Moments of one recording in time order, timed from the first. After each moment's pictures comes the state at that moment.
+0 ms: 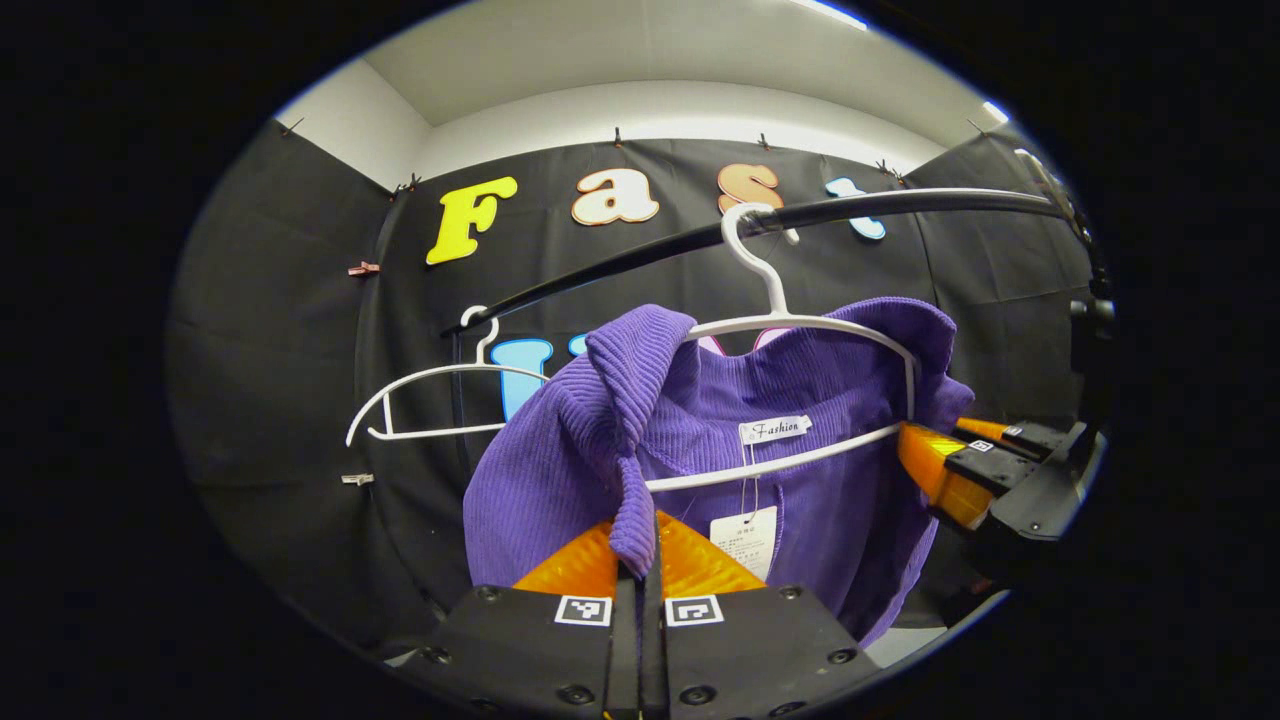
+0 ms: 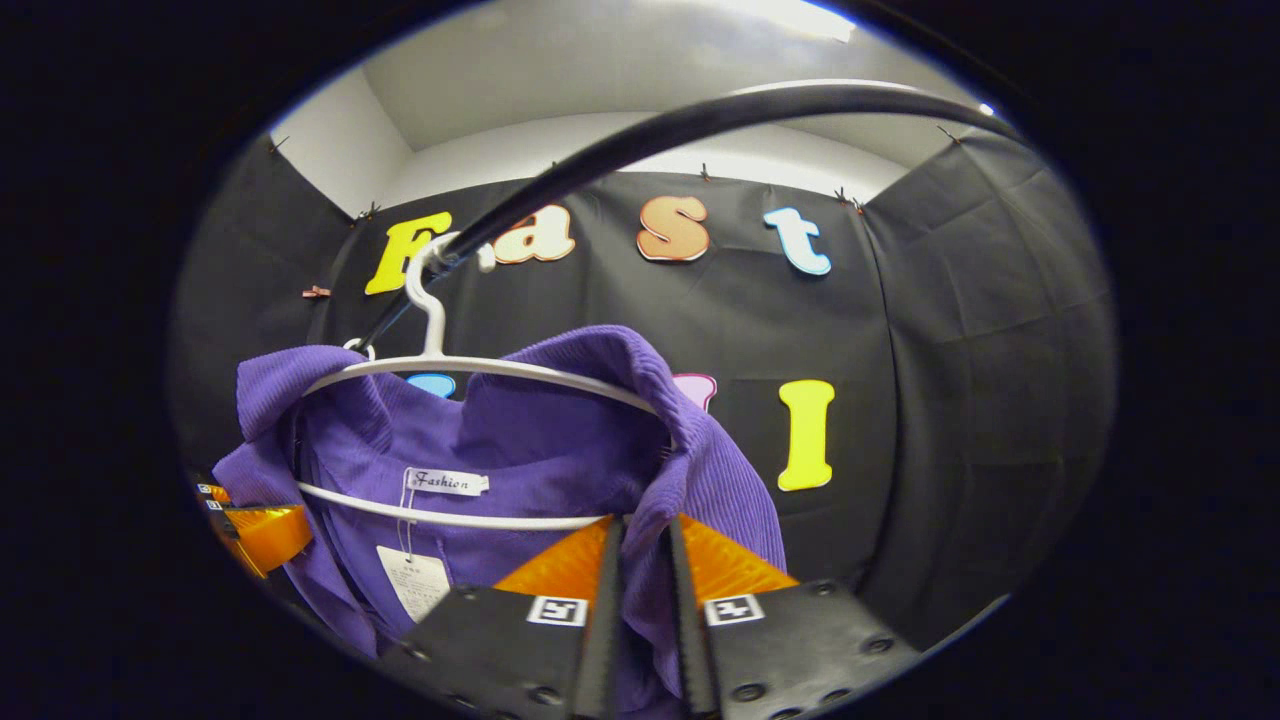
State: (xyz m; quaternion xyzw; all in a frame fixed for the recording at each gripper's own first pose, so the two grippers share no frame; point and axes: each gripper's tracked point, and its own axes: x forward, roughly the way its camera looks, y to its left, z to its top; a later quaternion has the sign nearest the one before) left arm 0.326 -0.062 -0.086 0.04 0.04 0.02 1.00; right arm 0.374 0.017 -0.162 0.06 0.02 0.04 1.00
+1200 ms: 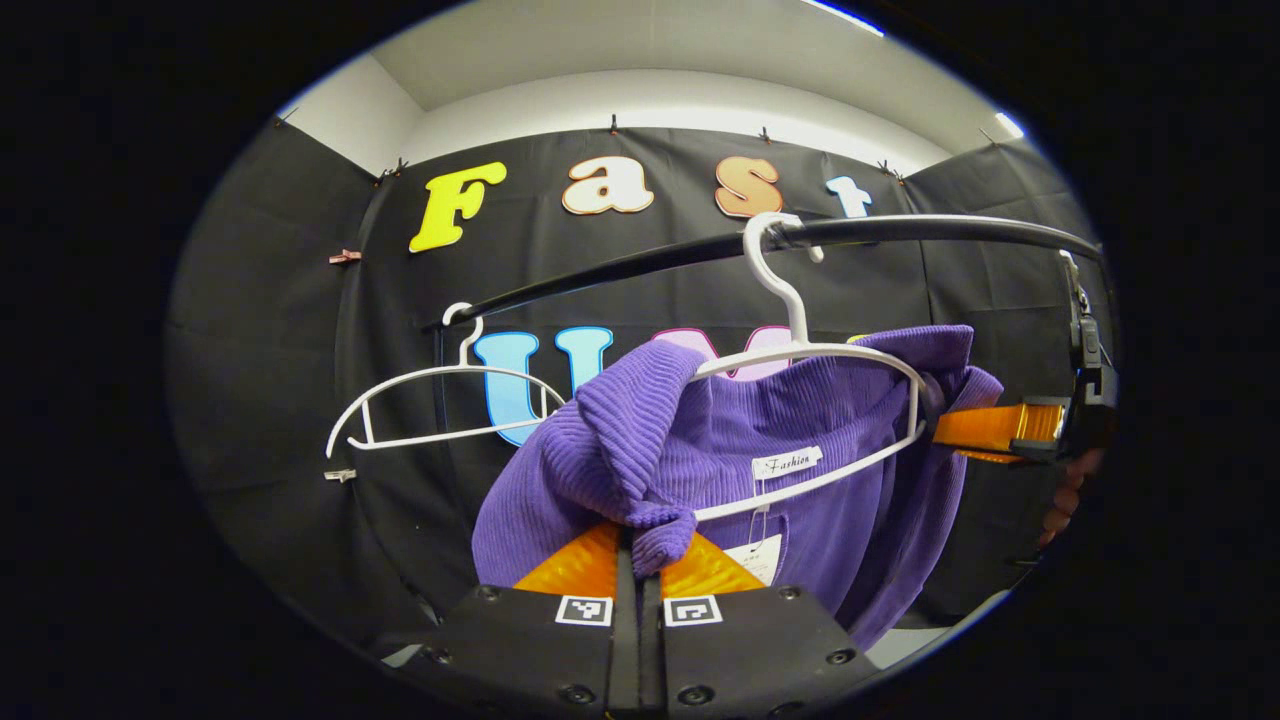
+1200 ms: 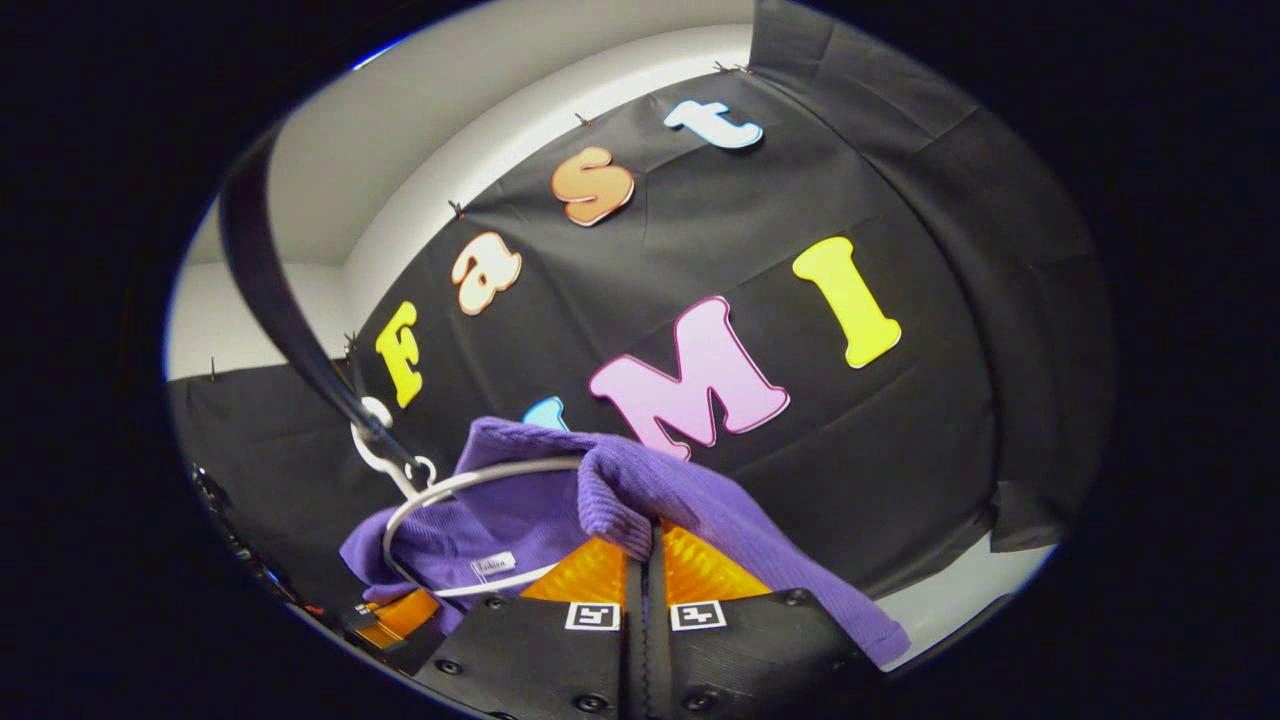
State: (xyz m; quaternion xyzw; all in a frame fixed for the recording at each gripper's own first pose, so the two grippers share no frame) left arm 0.346 -0.055 -0.062 0.02 0.07 -0.01 1.00; right arm 0.409 -0.034 -0.123 0.34 0.10 0.13 0.93
